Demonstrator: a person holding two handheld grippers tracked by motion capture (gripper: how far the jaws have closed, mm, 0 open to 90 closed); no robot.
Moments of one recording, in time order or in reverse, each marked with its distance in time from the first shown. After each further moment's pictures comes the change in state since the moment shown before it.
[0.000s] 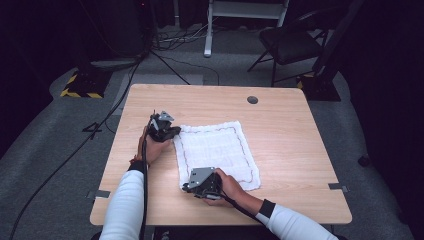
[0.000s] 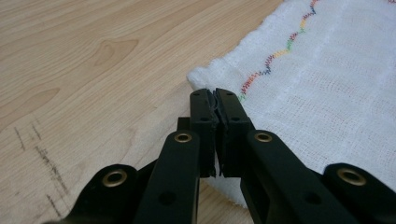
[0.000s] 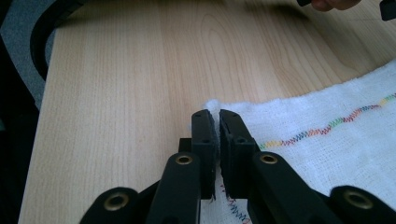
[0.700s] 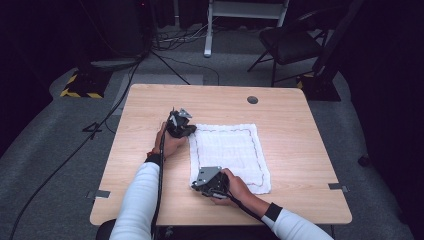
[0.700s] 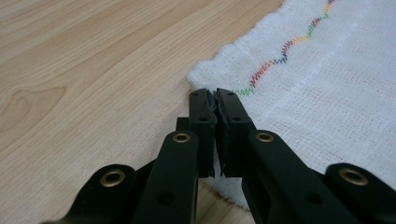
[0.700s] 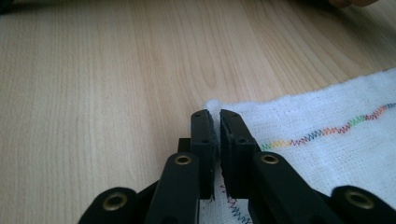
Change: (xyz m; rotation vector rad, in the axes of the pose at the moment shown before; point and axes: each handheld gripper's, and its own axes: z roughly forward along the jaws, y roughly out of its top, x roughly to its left) left arm -0.021 0.031 0.050 0.048 -0.040 0.057; right arm -0.007 -0.023 -0.004 0.058 -0.059 0.060
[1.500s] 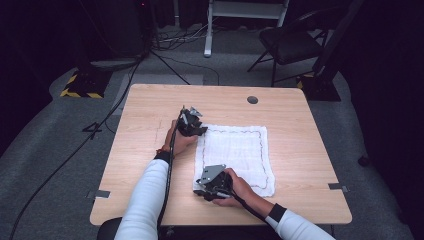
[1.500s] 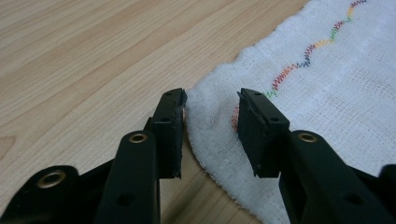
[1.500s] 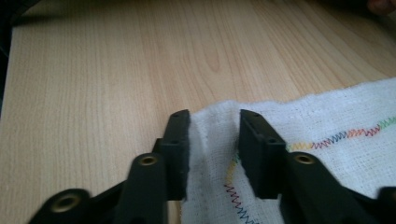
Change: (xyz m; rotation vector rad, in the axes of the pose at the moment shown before) left arm -0.016 0.020 0.024 -0.002 -0.005 0.008; right arm -0.005 -0.010 -0.004 0.001 0.049 0.055
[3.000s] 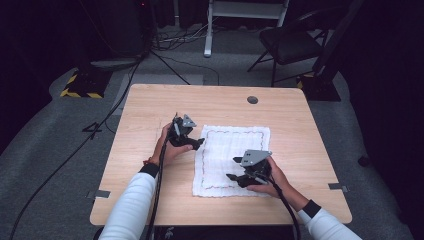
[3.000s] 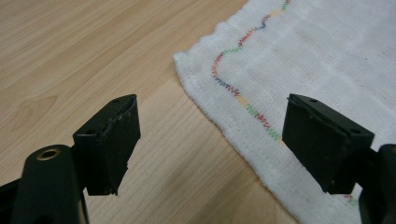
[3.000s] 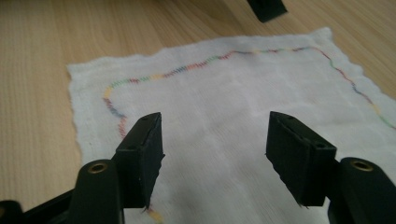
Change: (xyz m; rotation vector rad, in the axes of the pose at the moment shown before) left arm -0.030 -0.019 -0.052 -0.018 0.060 0.086; right arm -0.050 -0.049 -0.086 -0.080 -0.171 0.087
